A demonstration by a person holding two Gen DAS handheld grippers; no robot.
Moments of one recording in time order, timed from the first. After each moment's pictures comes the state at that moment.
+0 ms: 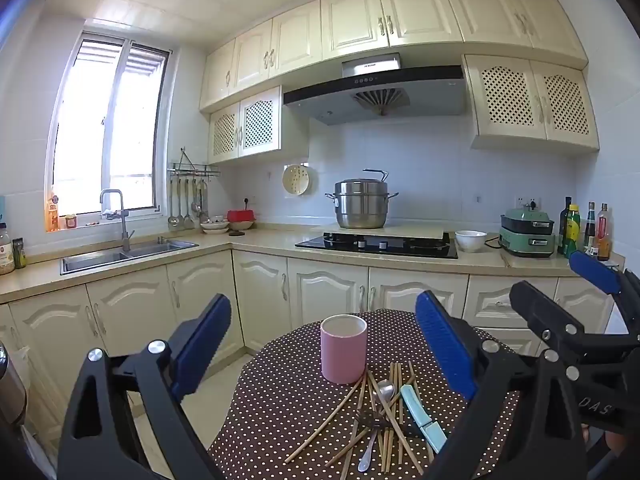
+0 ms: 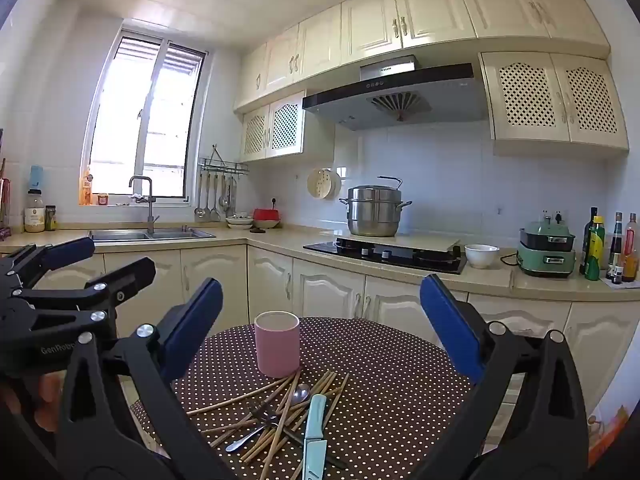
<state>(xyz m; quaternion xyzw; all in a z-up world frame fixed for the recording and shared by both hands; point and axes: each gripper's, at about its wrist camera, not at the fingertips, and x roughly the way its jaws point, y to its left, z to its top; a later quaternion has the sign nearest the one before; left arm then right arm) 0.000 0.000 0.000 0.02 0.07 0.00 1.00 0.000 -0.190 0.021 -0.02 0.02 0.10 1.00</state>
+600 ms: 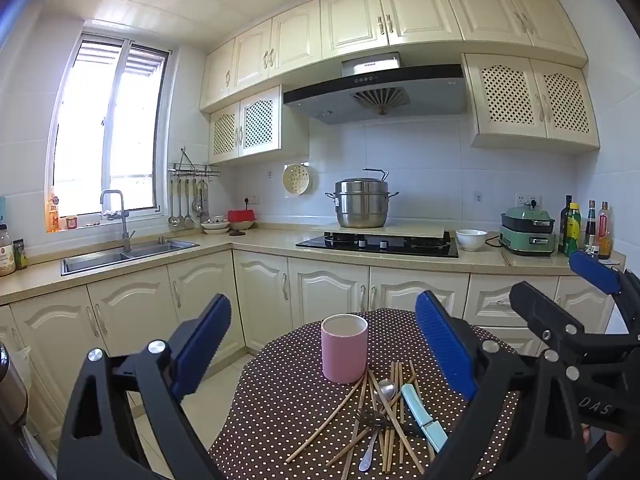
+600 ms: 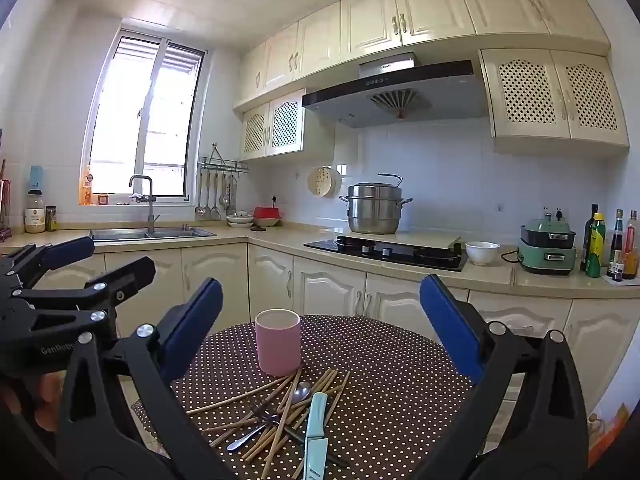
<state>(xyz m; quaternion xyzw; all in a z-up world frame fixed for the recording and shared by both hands) 0.001 -0.001 -0.008 0.02 0.06 0.00 1.00 0.000 -0.189 0.021 -0.01 0.02 0.10 1.00</state>
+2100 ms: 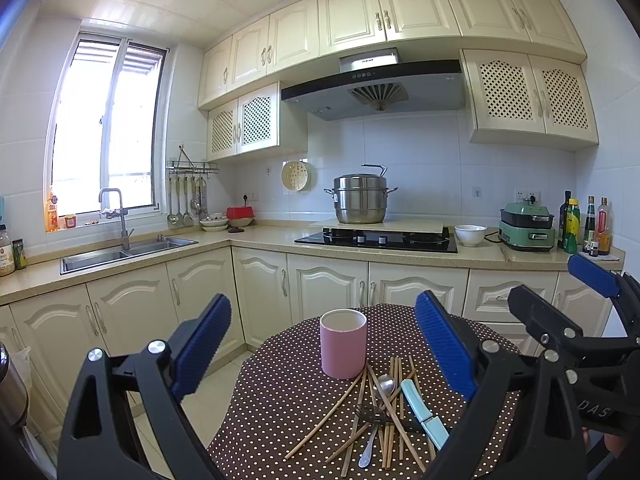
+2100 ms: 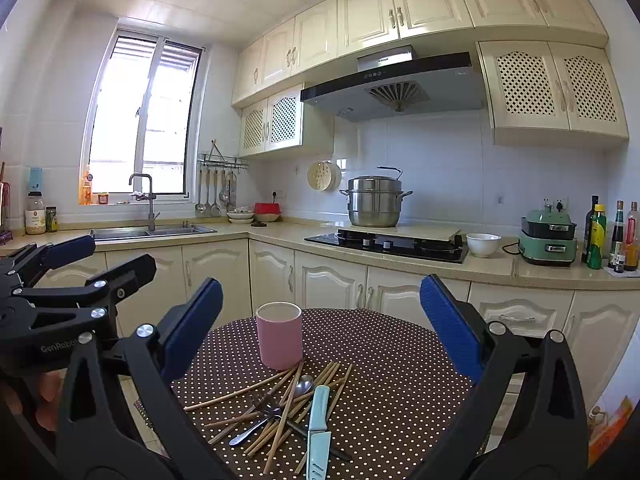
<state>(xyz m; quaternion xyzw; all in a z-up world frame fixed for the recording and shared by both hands) 0.003 -0.002 -0.003 0.02 0.07 0.00 1.00 0.002 -0.186 0.012 -0.01 0.03 0.10 0.99</state>
